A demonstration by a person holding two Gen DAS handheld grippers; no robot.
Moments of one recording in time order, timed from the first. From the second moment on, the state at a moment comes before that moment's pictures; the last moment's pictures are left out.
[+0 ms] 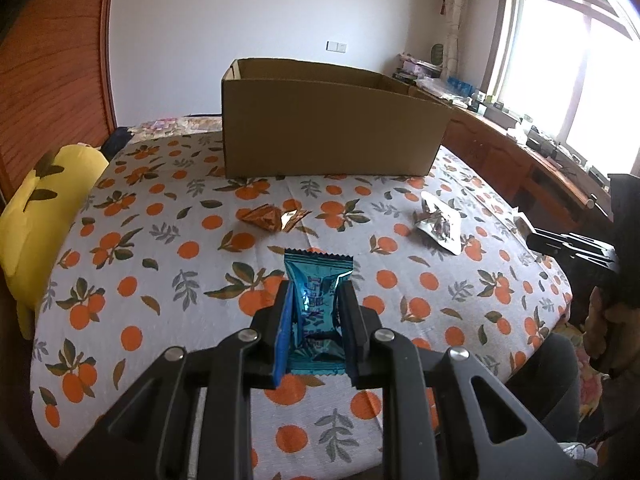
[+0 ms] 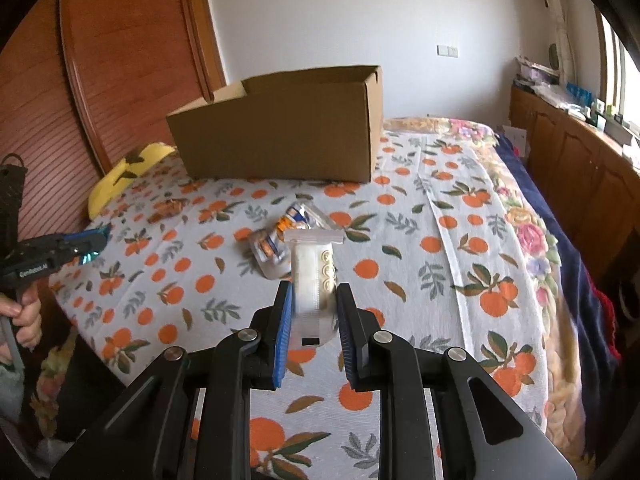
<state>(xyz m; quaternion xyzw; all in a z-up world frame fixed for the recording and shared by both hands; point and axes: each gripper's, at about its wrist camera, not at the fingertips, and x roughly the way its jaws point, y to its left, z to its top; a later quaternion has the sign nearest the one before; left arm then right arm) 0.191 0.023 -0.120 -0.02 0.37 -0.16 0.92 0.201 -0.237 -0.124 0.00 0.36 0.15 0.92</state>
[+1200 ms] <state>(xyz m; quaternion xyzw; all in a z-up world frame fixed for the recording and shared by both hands) 0.249 0.004 -0.094 0.00 0.34 -0.18 0.92 0.238 -0.227 -0.101 -0.01 0.34 0.17 0.92</state>
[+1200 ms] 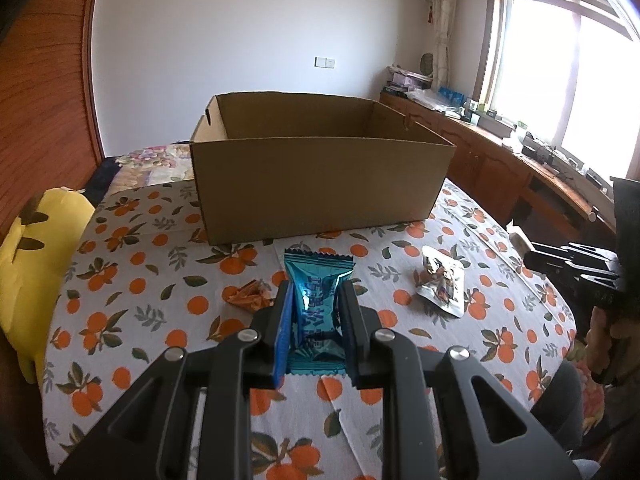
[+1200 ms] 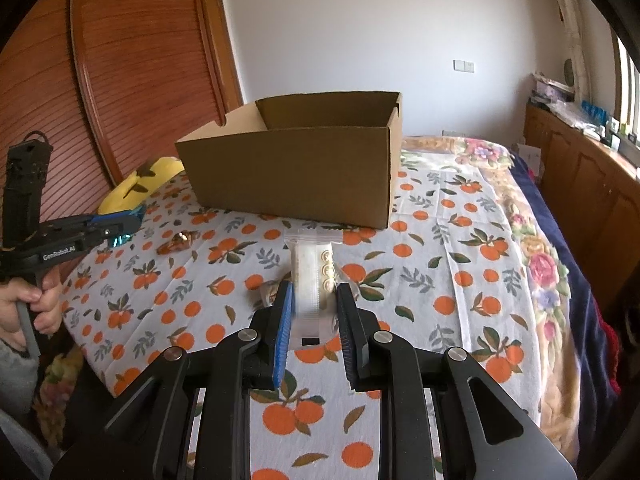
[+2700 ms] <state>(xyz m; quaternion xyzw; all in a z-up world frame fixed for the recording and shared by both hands) 0.429 -0.003 -0.041 0.03 0.29 -0.21 0.94 0.401 -0.159 -0.034 -0.09 0.28 0.20 0.94</state>
